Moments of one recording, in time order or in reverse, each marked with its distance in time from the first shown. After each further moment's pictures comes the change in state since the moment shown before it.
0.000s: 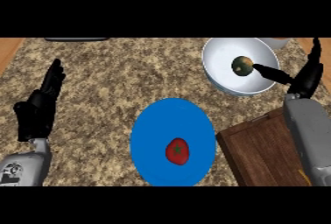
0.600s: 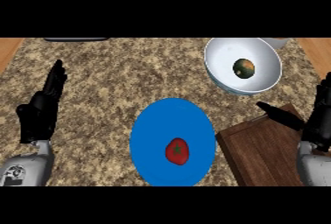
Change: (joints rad) left arm 0.011 -0.024 -0.007 -0.027 -0.022 0.003 0.013; right arm 0.488 0.055 0.105 -0.633 -0.055 0.141 0.052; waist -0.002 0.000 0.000
